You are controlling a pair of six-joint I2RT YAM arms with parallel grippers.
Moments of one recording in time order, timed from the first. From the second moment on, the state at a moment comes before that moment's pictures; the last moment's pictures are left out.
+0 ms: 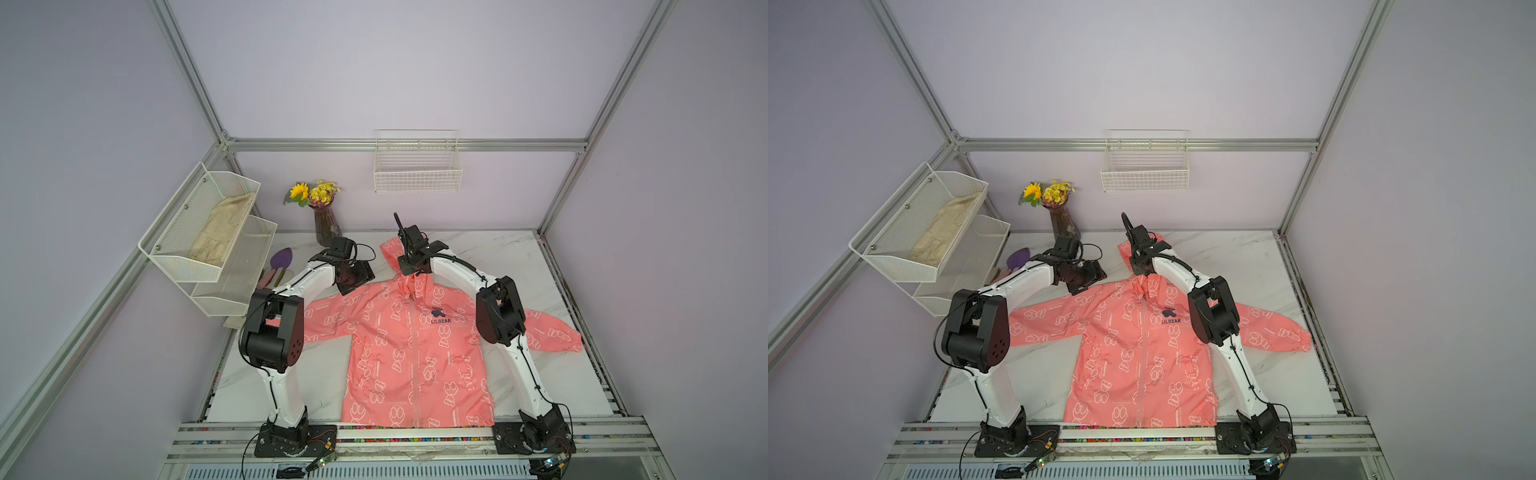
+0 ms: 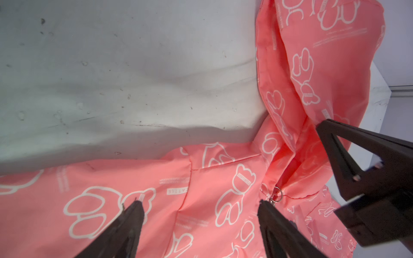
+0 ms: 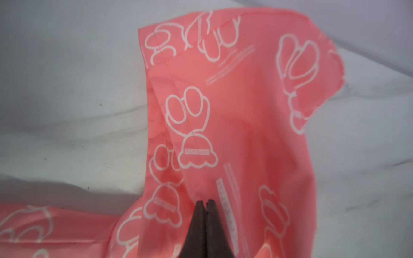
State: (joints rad) left arm -0.24 1.90 1.43 -0.54 0.23 -0.68; right arm 0.55 2.36 2.11 -0.64 0.23 0.11
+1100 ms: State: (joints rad) left arm -0.34 2.36 1.96 -0.53 0.30 -0.78; right arm 0.25 1.96 1.33 -0.12 -0.08 0.61
